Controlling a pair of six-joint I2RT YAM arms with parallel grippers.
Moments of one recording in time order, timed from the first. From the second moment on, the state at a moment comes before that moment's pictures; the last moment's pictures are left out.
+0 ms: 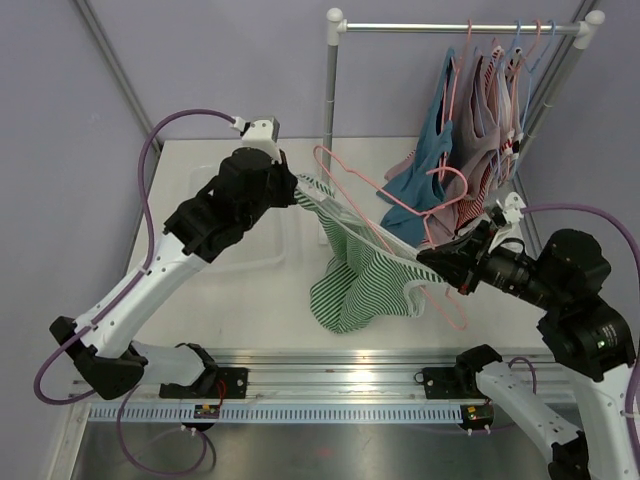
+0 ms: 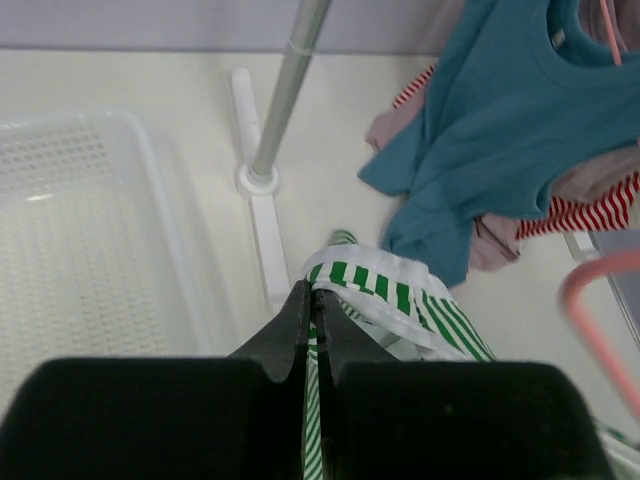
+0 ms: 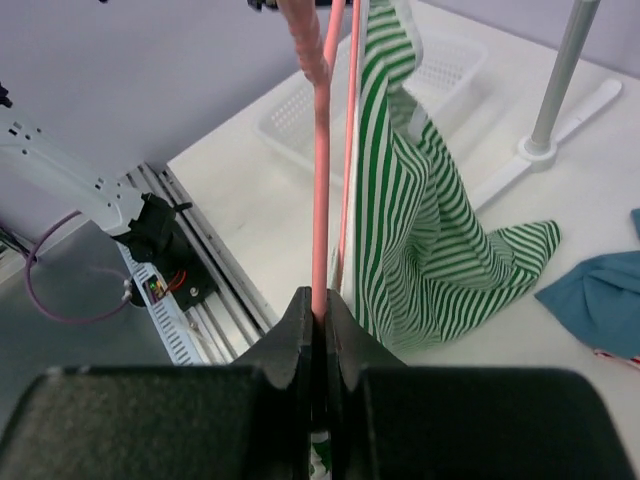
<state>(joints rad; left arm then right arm) -0.75 1.31 1.58 -0.63 -0.41 -0.44 0.38 0.71 1.35 -0.85 -0.58 0.14</state>
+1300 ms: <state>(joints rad) -0.97 0.91 1.14 -0.66 -0.22 -0.41 0.38 1.36 1.90 -0.88 0.13 0.32</state>
